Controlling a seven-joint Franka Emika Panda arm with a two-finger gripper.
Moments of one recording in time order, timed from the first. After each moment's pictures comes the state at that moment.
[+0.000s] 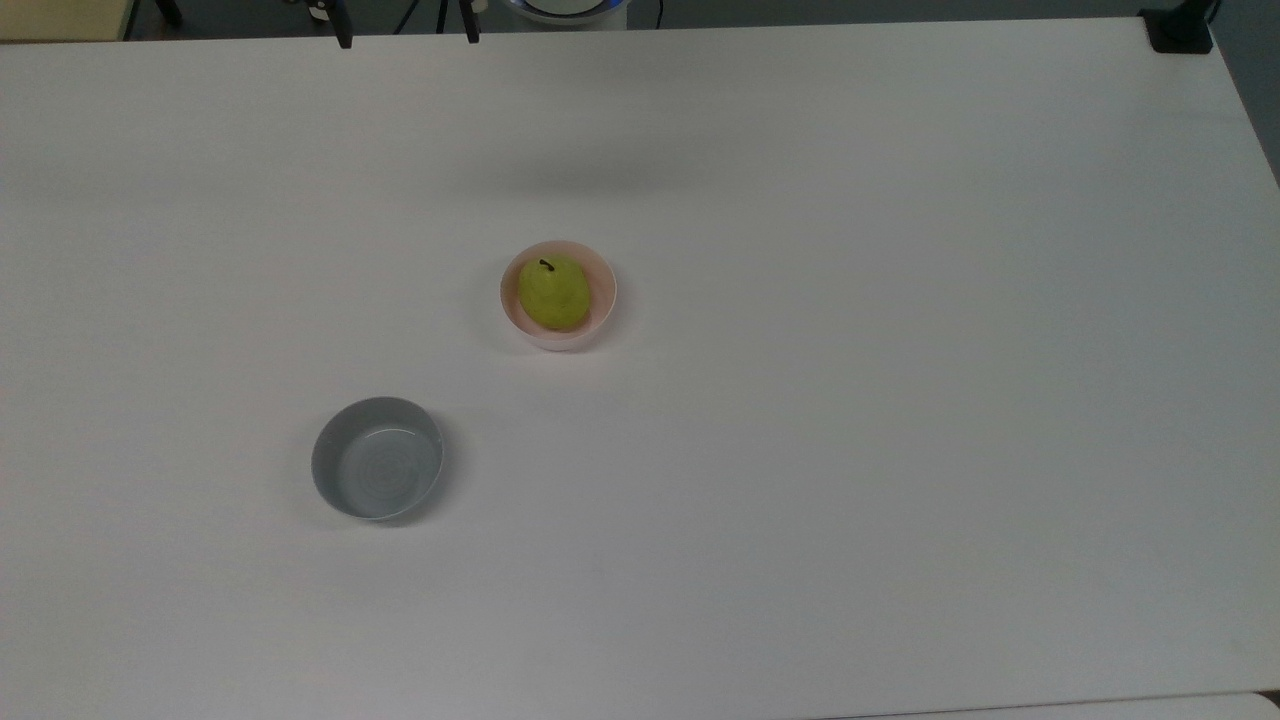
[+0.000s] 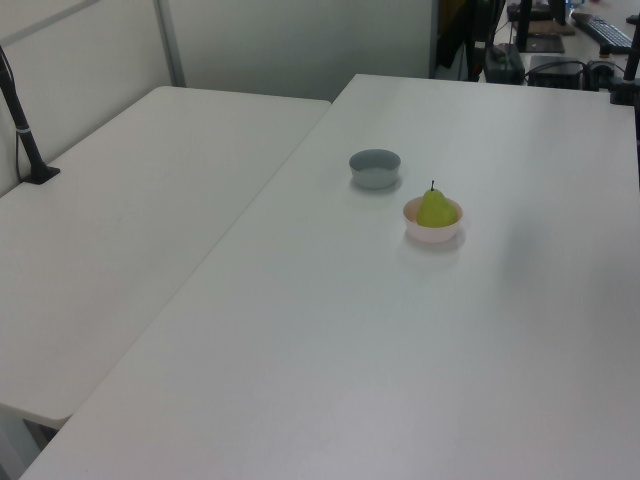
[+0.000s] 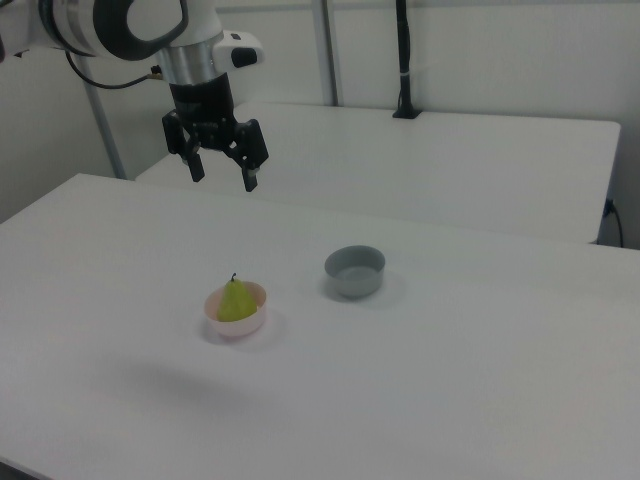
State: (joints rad) arm -0.12 0.00 0.00 -1.59 0.03 1.64 -0.18
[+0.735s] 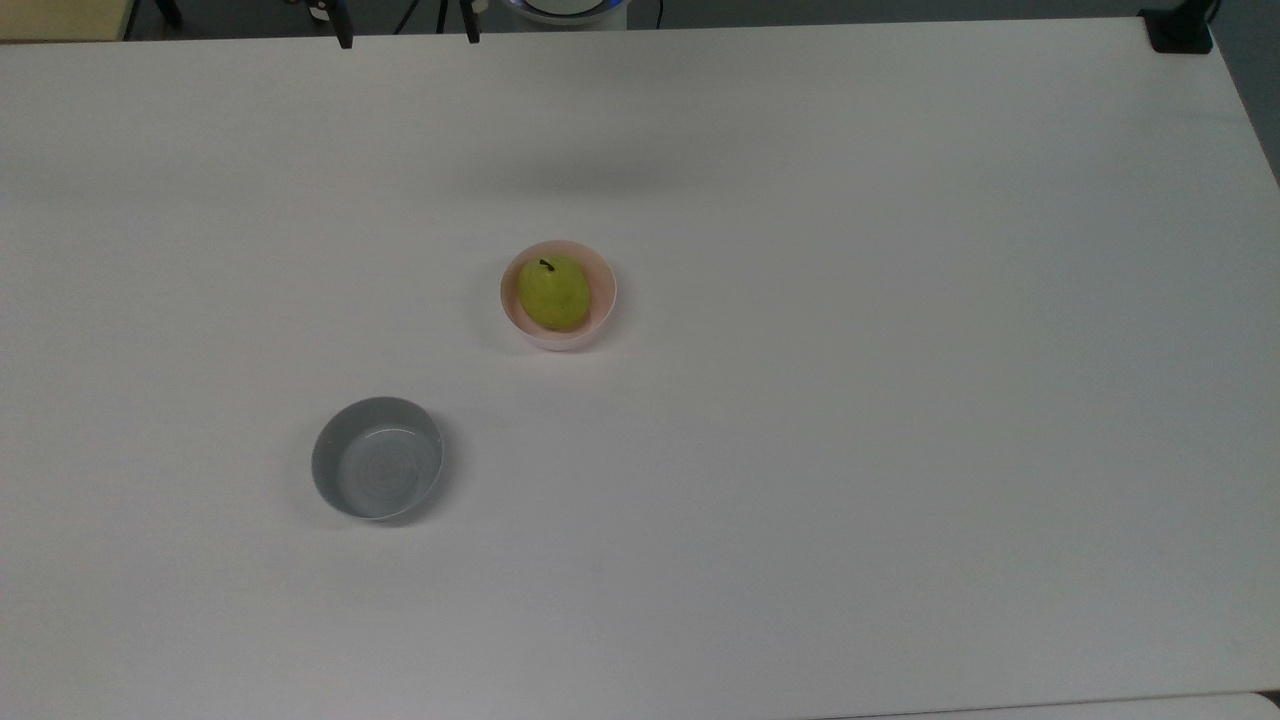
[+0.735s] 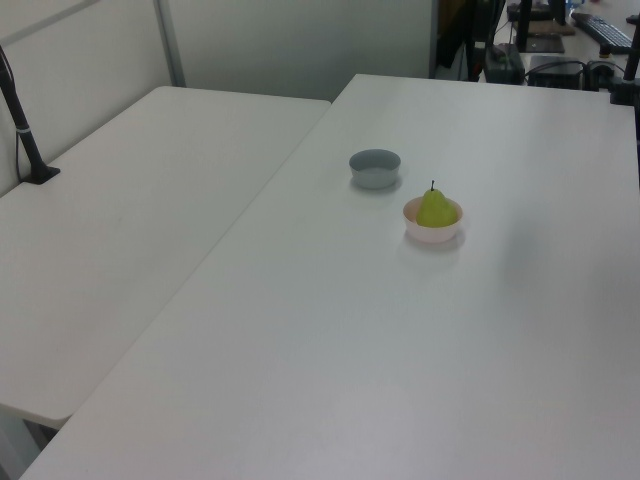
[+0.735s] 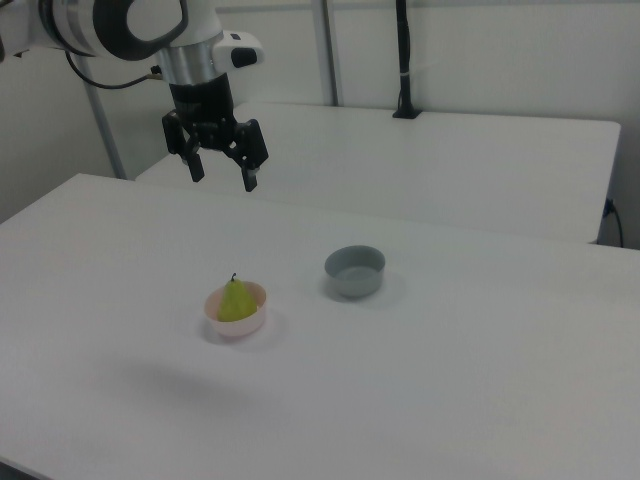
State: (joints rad) arm -0.12 0.00 0.00 -1.59 0.03 1.64 -0.18
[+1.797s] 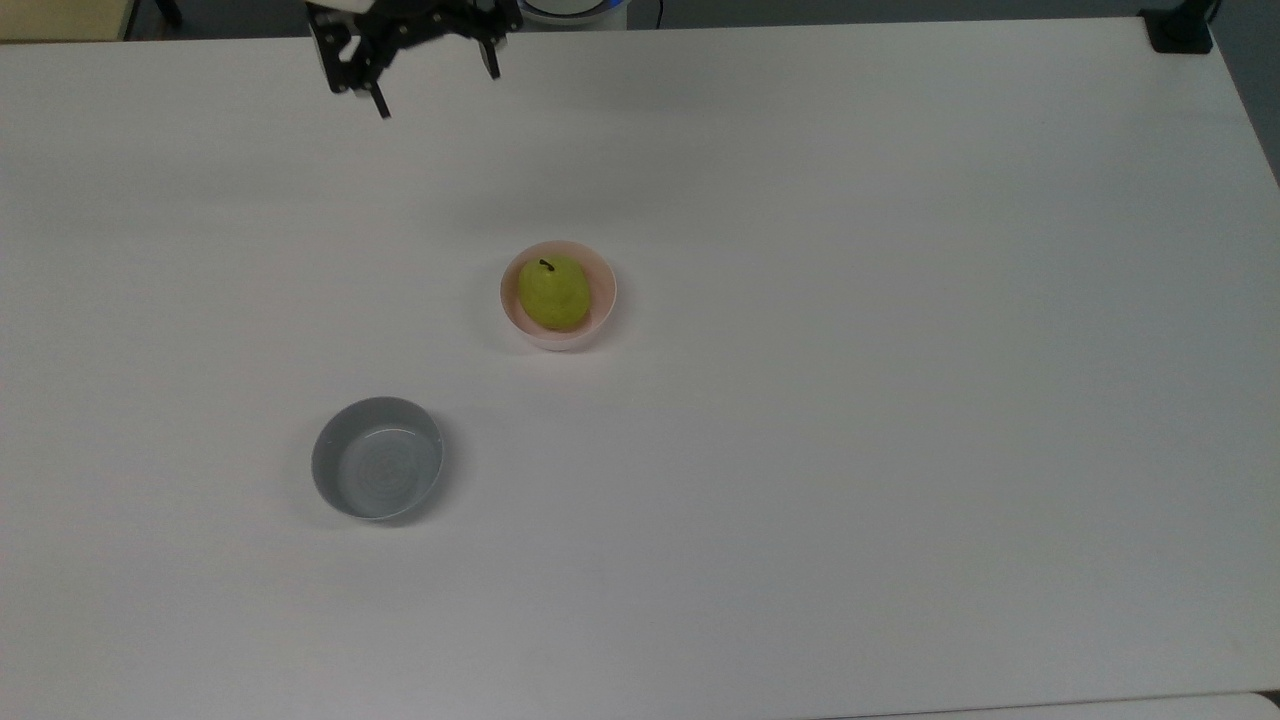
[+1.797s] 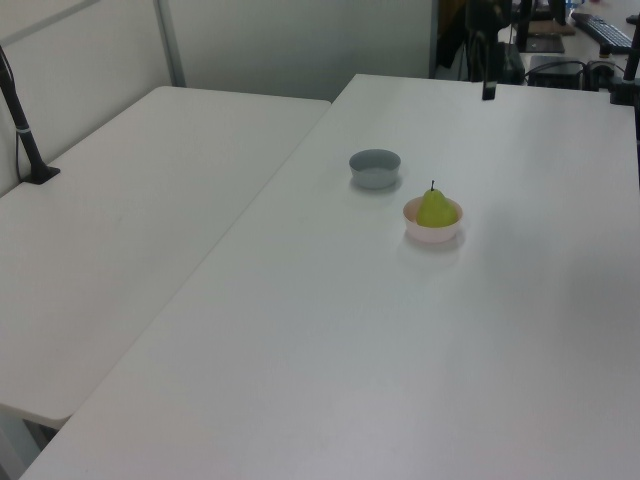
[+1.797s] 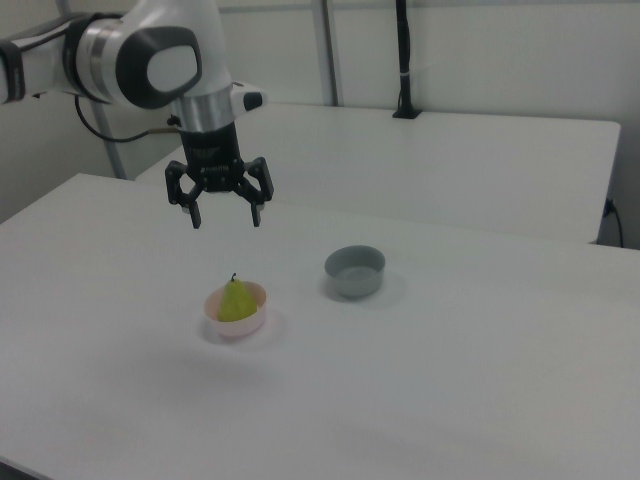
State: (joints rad) arm -0.10 0.02 0.02 -1.73 0.02 1.74 -0.55
